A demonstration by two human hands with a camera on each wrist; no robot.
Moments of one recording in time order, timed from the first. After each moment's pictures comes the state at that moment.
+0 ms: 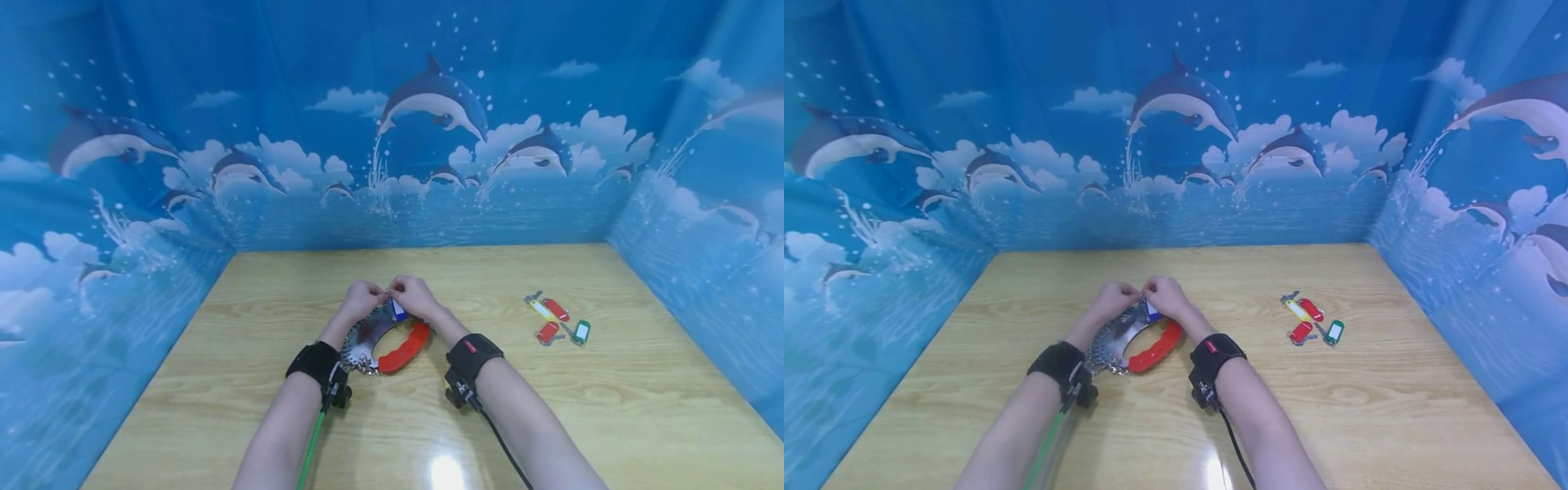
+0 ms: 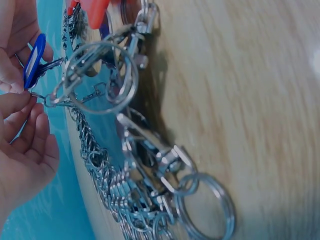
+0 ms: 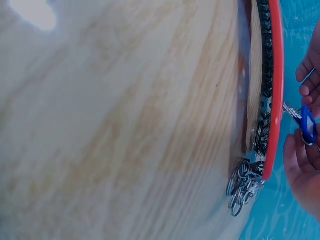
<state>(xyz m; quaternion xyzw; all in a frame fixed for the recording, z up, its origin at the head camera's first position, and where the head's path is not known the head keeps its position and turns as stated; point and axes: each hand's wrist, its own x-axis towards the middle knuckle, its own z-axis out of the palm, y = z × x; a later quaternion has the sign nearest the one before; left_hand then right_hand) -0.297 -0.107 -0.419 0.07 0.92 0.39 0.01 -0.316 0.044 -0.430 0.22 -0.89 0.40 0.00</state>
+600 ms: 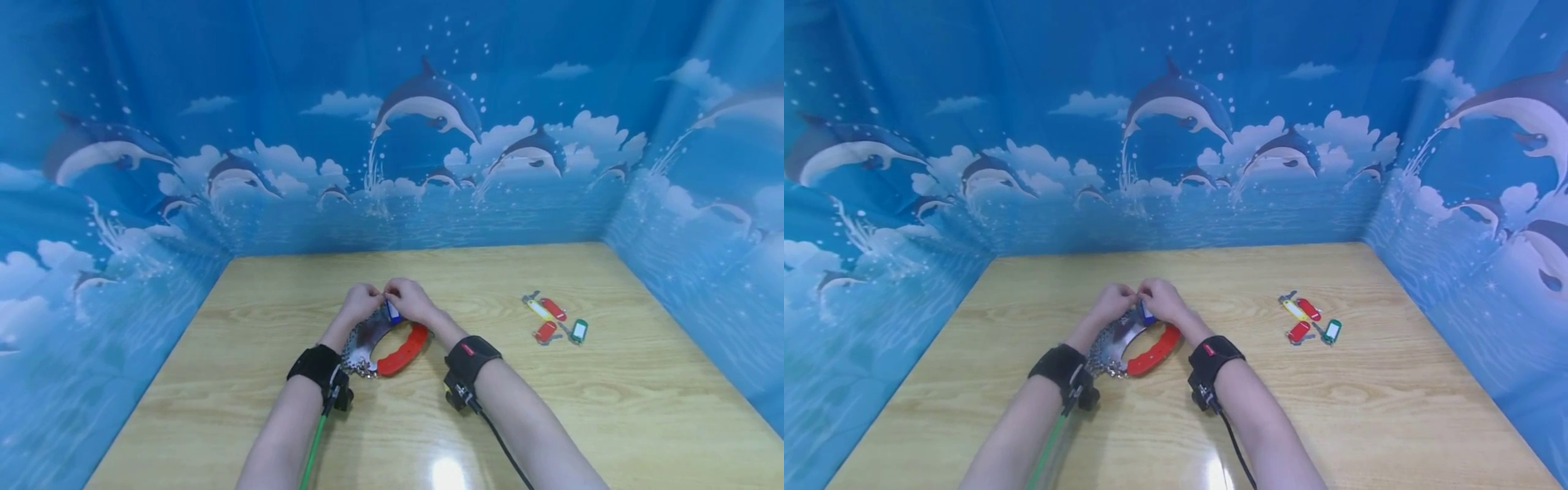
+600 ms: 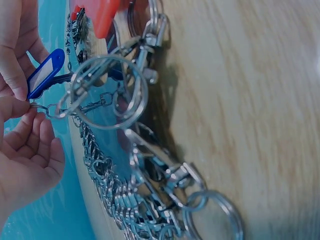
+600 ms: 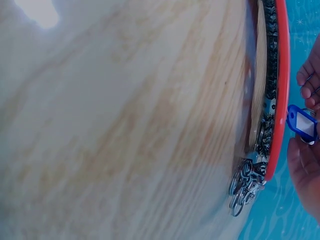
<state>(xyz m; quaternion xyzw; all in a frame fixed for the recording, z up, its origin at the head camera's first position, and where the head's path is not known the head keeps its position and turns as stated) -0.300 -0.103 -0.422 0.03 0.91 0.42 0.04 -0.313 0.045 -0.431 0.28 -0.89 0.36 0.02</state>
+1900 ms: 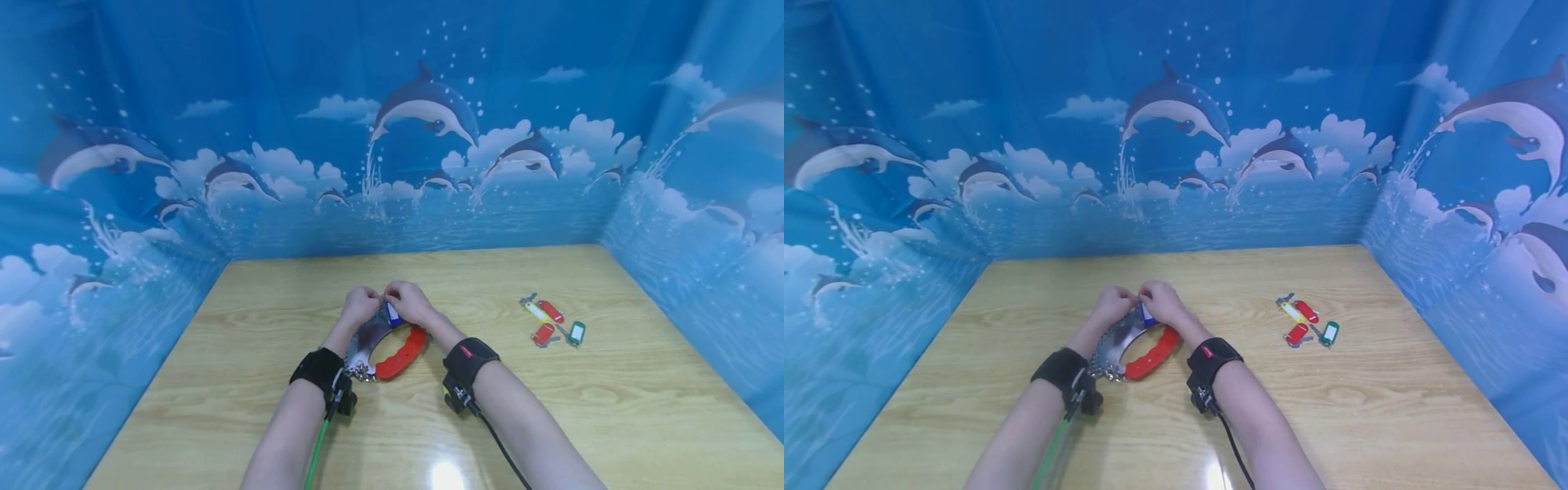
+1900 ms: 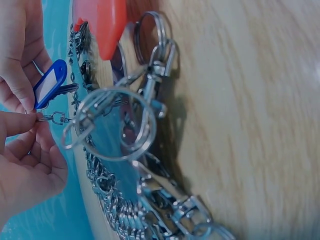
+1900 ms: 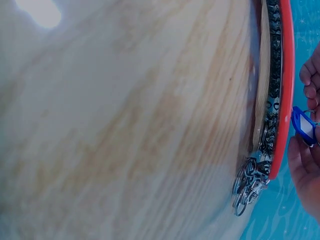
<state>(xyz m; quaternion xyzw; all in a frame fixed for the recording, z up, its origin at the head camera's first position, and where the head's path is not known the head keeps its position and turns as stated) -0.294 -0.094 -0.417 -0.03 0.90 0.43 0.03 -0.312 0.046 -0.431 0.26 -0.90 0.36 0.03</state>
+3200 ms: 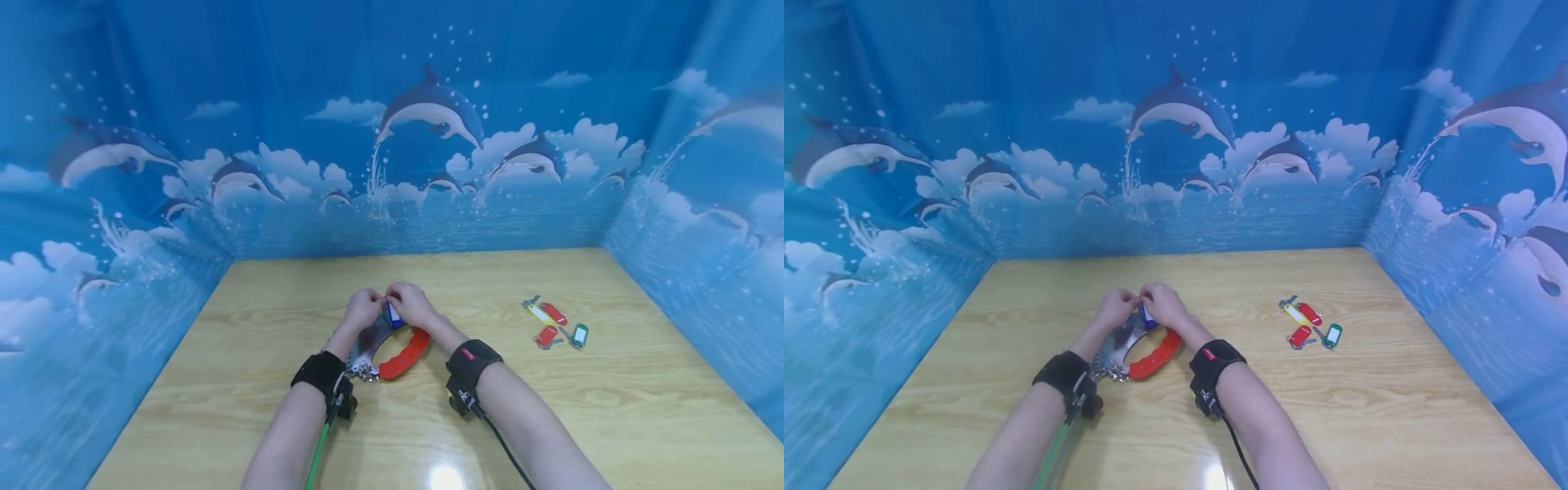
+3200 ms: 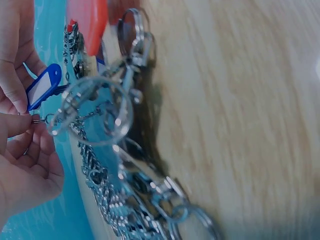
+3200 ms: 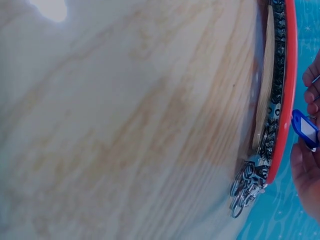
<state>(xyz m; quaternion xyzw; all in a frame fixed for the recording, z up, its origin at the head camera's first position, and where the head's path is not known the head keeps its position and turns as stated) -0.293 -0.096 -0.424 -0.02 0.91 0.41 0.02 -0.308 0.039 -0.431 0.27 -0.90 0.33 0.07</state>
